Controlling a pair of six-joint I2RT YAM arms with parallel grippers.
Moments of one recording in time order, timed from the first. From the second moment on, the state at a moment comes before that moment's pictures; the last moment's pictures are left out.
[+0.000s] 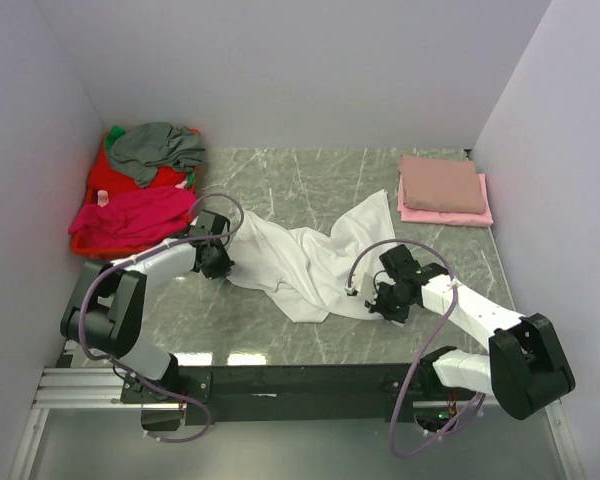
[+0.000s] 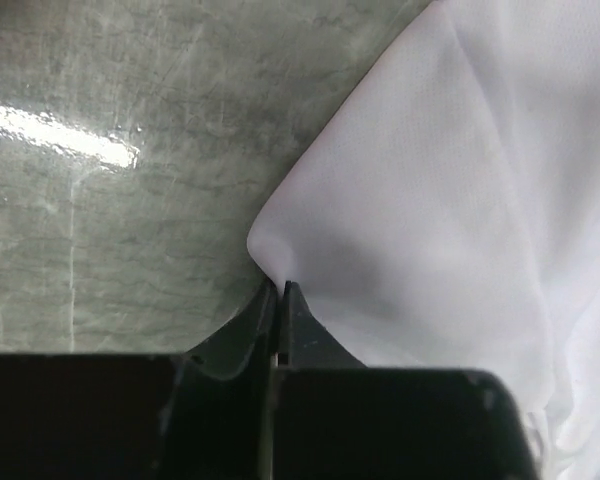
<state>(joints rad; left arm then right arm) -0.34 1.54 0.81 -0.38 -0.11 -0.78 0.41 1.19 0.56 -0.70 -0.22 -0.83</state>
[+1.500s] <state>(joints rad) -0.34 0.67 1.33 -0.22 0.05 -0.64 0.24 0.77 1.56 -0.86 -0.25 -0.66</state>
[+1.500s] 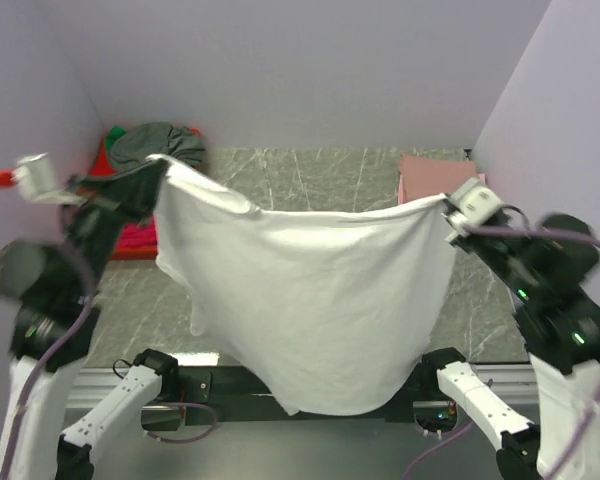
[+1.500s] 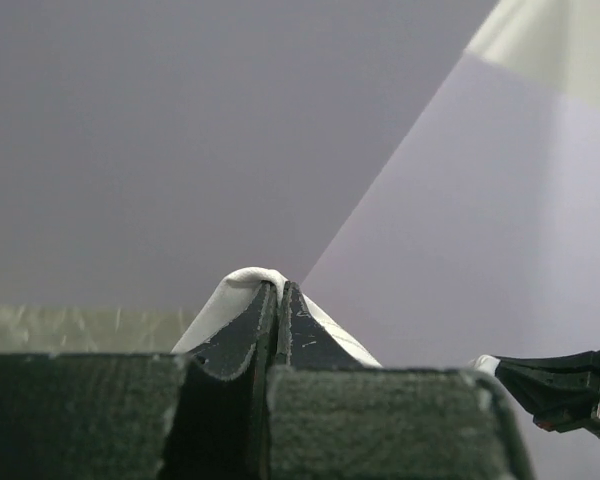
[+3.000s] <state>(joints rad) -0.23 1.08 0.65 -0.49 0.13 -0.72 -0.02 1.33 0.82 -0.77 -0.48 -0.79</state>
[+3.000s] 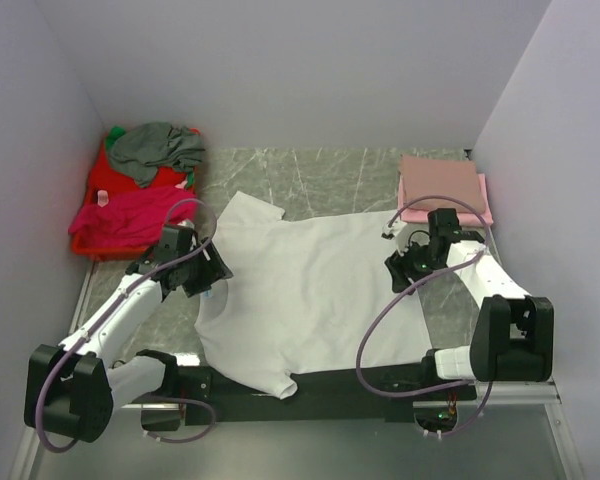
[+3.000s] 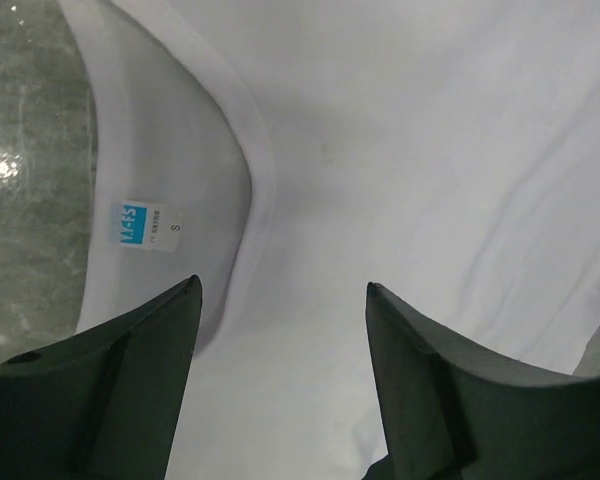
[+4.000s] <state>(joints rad) -0.18 1.98 1.63 -0.38 0.15 -0.25 -0.08 1.63 1.17 -0.74 -0.64 -0.63</state>
